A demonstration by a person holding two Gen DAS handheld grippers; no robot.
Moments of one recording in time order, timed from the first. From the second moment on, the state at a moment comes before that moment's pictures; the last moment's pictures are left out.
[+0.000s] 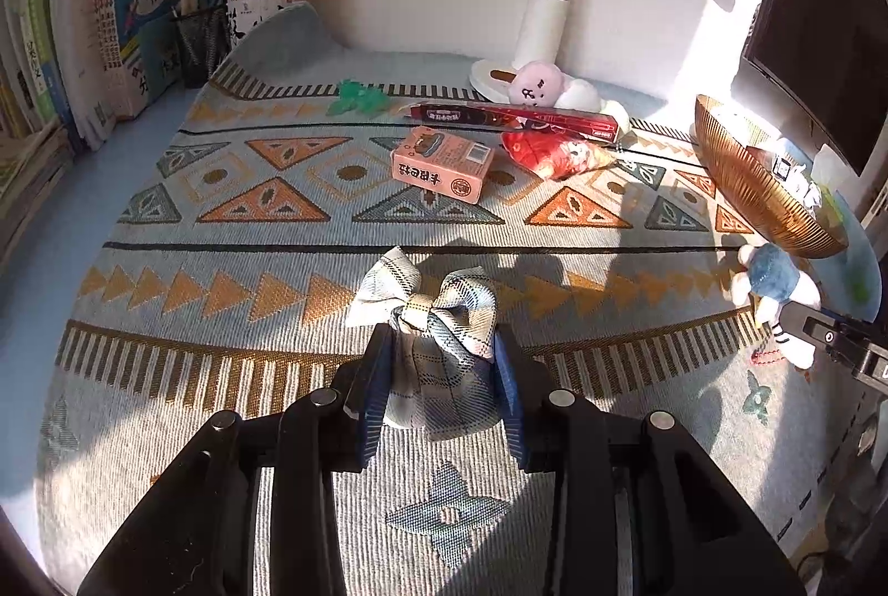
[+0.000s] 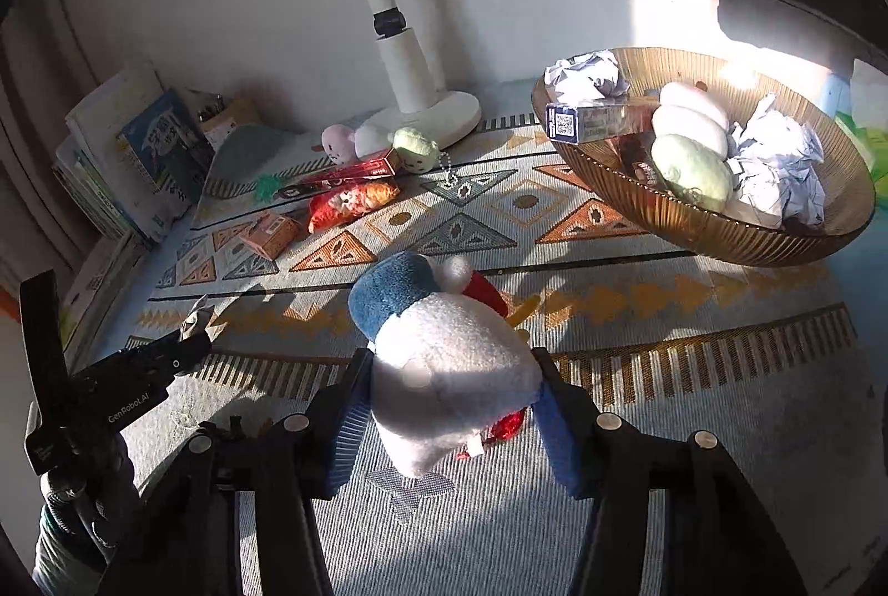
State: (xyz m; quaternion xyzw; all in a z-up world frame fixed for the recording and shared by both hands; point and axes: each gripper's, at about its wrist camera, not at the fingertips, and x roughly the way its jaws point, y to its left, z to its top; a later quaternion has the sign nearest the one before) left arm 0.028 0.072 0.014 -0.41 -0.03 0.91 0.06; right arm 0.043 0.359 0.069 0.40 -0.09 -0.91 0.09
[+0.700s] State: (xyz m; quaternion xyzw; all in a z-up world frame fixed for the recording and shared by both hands) left arm -0.078 0.356 0.139 -0.36 0.03 0.87 0.33; right arm -0.002 0.538 0.166 0.30 -0.18 -0.93 -0.10
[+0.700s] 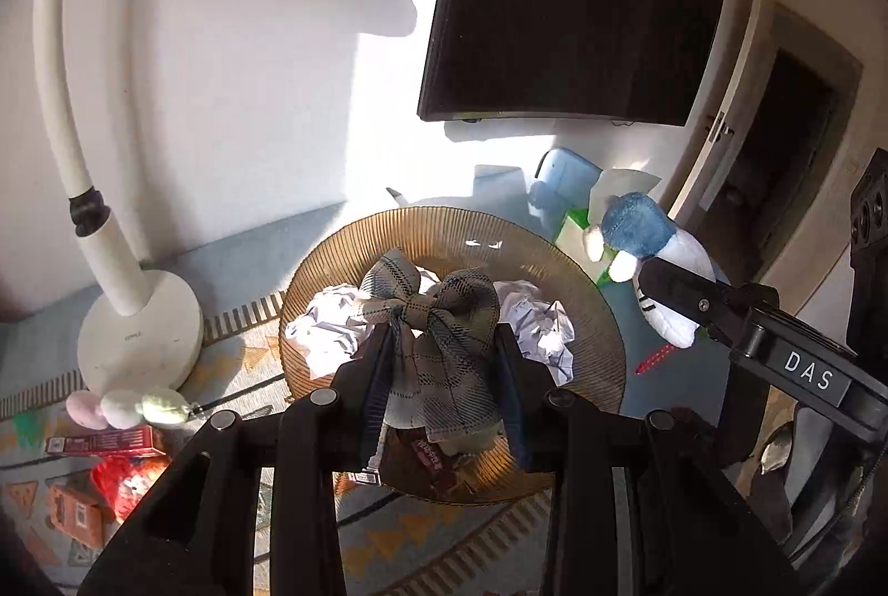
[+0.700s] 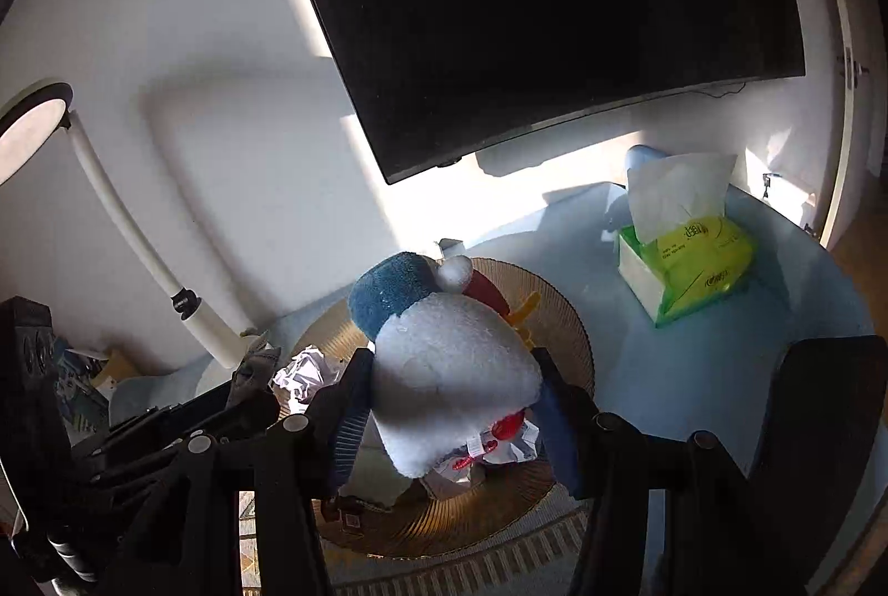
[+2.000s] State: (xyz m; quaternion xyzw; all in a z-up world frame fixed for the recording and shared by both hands) left arm 0.032 0.075 0.147 -0.30 -0.04 0.95 0.07; right arm 0.026 0.331 0.117 0.35 -0.06 -0.93 0.12
